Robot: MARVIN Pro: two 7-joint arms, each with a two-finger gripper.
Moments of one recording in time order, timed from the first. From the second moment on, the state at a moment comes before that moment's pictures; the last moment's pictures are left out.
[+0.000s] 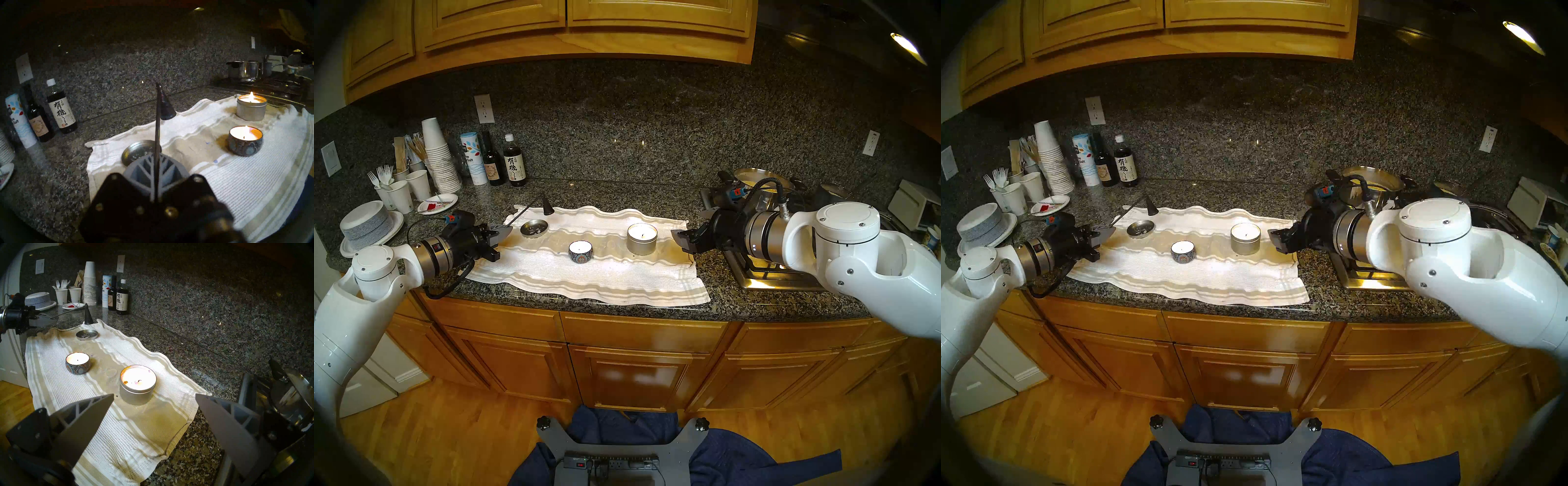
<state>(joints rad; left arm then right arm) 1.78 -0.57 -1.77 -1.75 -0.72 0.13 -0.54 -0.91 -0.24 0.78 -2.28 1.29 0.50 -0.27</state>
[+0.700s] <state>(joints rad) 1.98 -0.61 -1.95 -1.87 -0.70 0.06 -0.67 -0.91 -0.24 0.78 -2.28 1.29 0.50 -0.27</state>
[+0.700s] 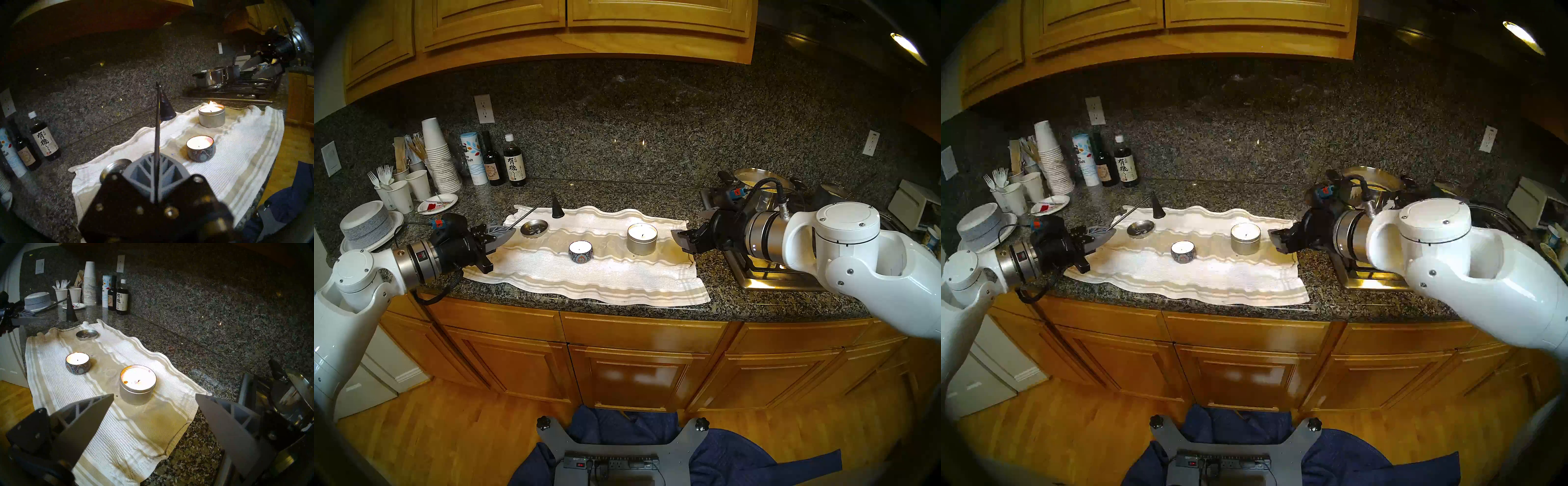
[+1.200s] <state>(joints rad) 2.01 -0.63 -1.93 -1.90 -0.70 0.08 -0.65 -0.91 -0.24 0.78 -2.28 1.29 0.50 -0.27</state>
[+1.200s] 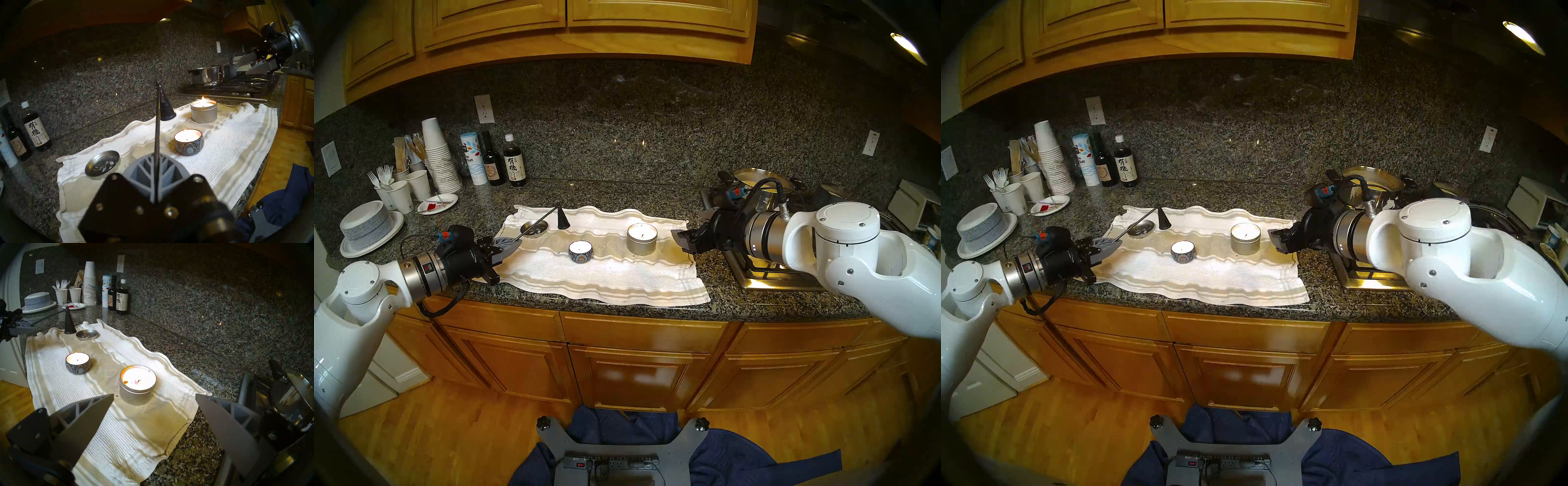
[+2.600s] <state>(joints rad) 1.97 -0.59 -1.79 -1.89 -0.61 0.08 -0.61 -0.91 -0.24 0.78 -2.28 1.29 0.50 -0.27</state>
